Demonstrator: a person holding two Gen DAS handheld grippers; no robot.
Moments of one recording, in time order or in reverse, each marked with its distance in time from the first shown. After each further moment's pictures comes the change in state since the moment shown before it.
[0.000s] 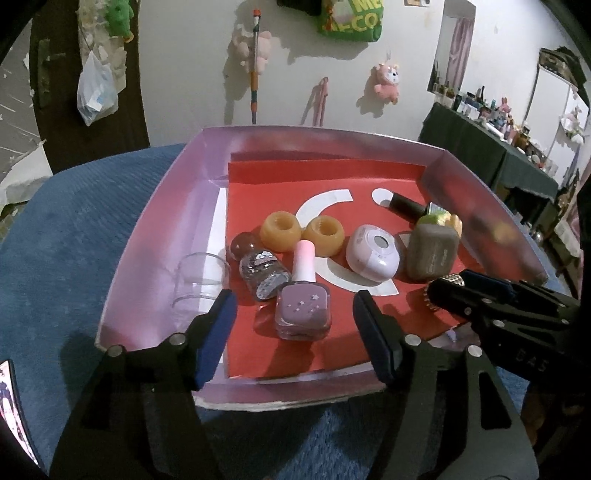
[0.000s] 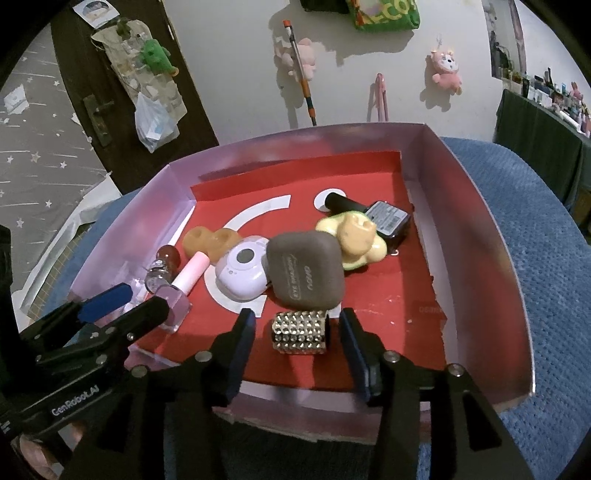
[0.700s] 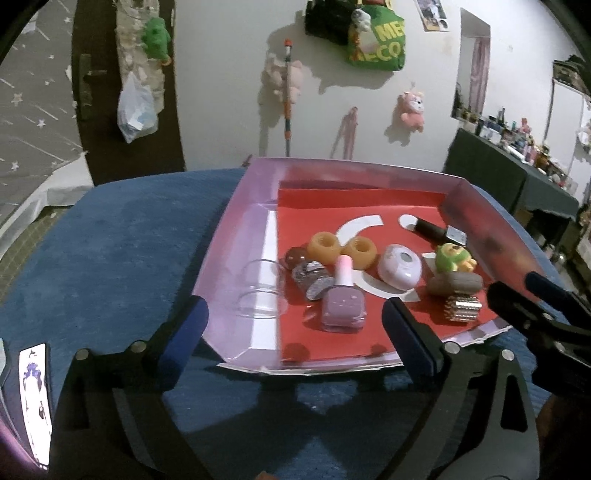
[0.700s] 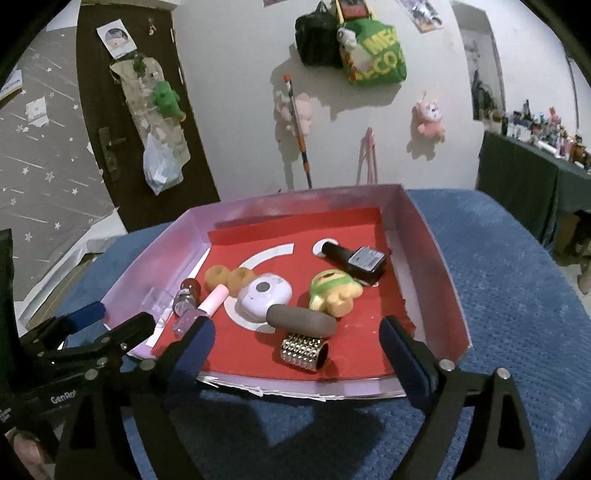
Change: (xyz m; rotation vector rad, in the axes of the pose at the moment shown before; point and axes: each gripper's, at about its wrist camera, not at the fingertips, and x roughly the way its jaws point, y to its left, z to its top) left arm -0.035 0.014 -0.011 -0.037 -0.116 0.131; right arm -0.053 0.014 -0.018 -0.013 -0.237 -0.049
